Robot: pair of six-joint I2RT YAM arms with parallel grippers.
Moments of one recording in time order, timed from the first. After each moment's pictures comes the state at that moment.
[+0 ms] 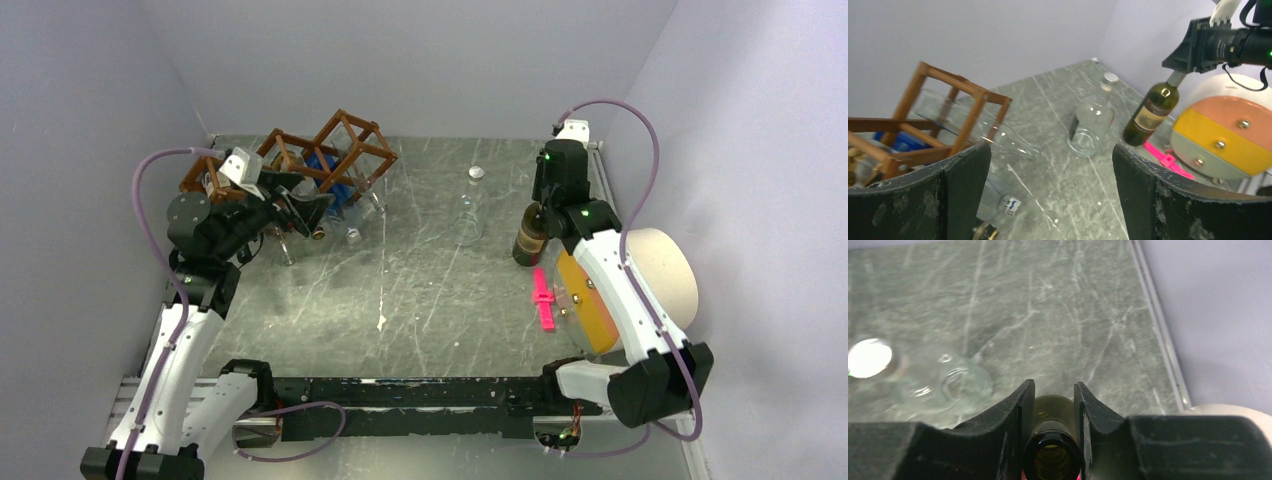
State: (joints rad) left arm -0.11 0.82 0.85 0.08 0.60 -0.27; right arm 0.26 1.24 1.22 -0.46 0.47 0.10
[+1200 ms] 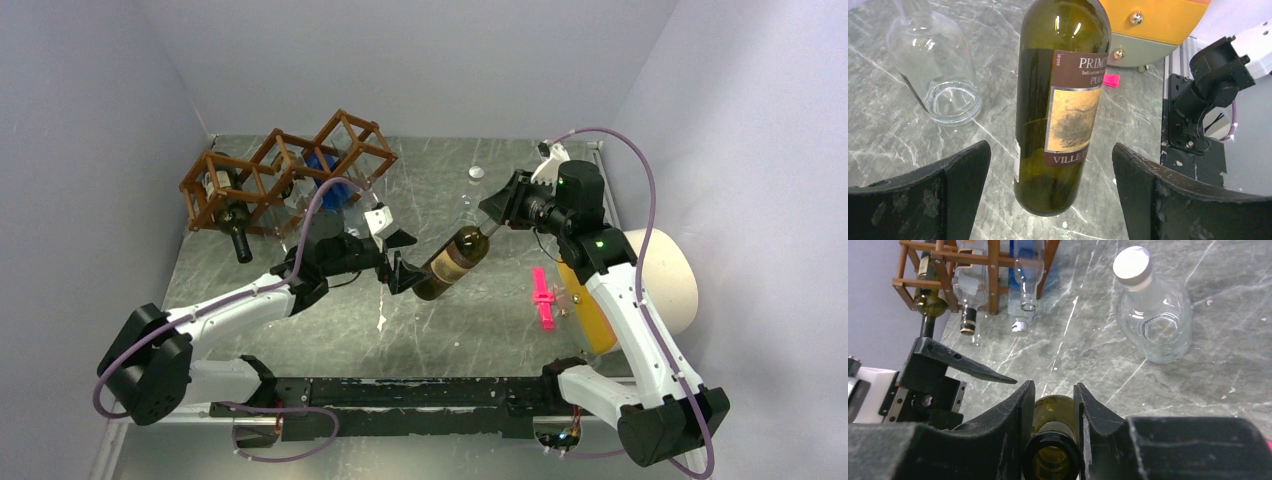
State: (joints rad) left arm -0.72 1.26 0.67 0.46 0.57 -0.08; right arm 0.28 1.05 1.11 -0.45 -0.33 0.43
